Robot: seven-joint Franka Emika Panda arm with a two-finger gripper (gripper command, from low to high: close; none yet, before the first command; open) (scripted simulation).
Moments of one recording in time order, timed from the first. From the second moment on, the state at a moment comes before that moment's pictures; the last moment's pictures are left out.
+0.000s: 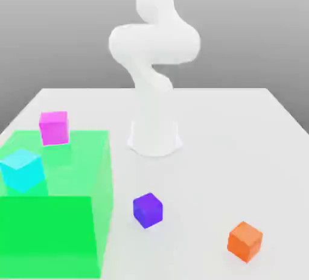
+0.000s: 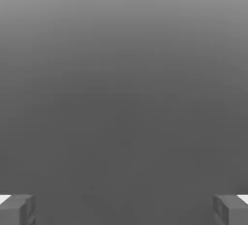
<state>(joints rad) -0.02 -0.73 0.01 -2.36 0.02 2.35 0.87</state>
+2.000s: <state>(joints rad) 0.20 0.25 0.20 -2.52 -0.13 2.76 1.34</state>
